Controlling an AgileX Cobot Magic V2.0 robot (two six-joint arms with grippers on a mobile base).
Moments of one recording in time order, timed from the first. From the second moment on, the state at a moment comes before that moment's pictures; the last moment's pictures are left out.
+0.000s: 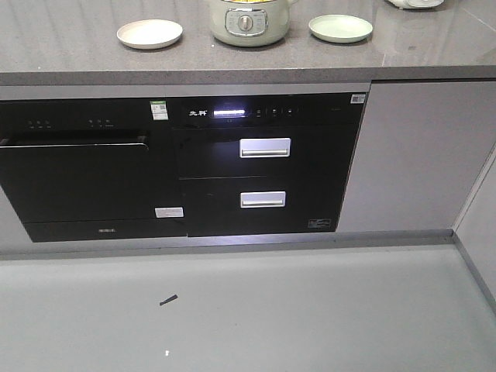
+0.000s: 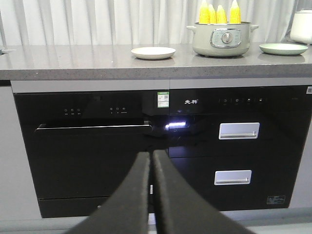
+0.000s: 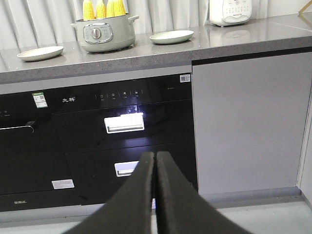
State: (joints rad) left arm 0.00 -0.01 0.03 0.14 0.12 -0.18; right arm 0.01 -0.01 0.03 0.04 0.18 0.13
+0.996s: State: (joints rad) left arm 0.00 -0.01 0.03 0.14 0.12 -0.18; right arm 0.01 -0.01 0.03 0.04 0.18 0.13
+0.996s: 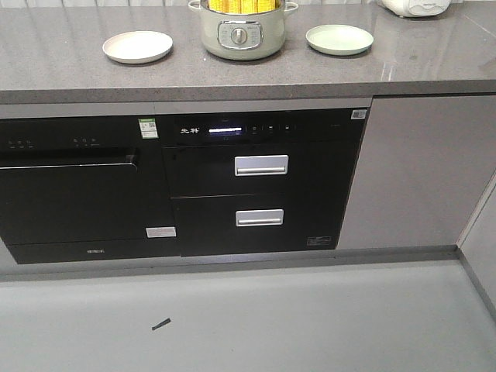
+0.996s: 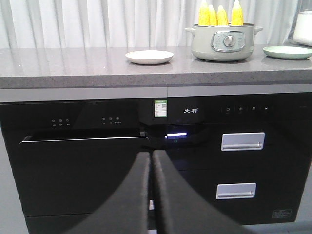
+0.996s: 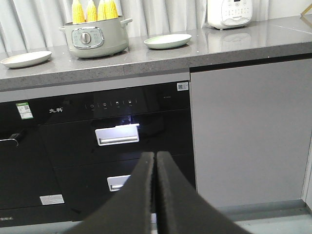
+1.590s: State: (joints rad) left arm 0.00 -0.01 0.03 0.14 0.12 -0.18; right arm 0.01 -0.01 0.03 0.04 0.18 0.13
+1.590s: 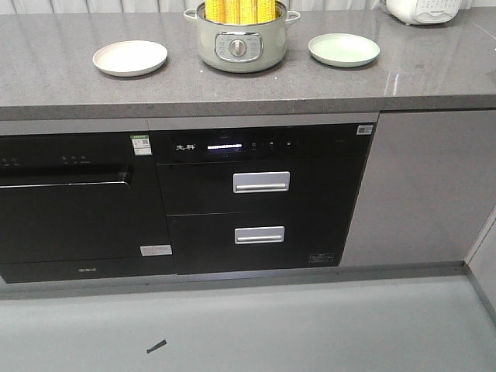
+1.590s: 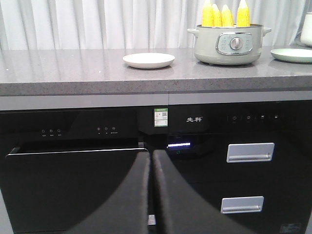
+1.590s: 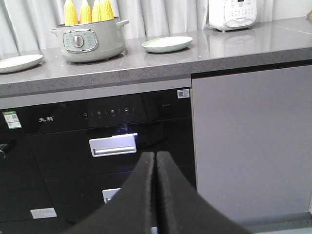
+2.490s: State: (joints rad) left arm 0.00 -0.01 0.03 0.14 0.12 -0.18; right arm 0.01 -0.01 0.03 0.04 0.18 0.13
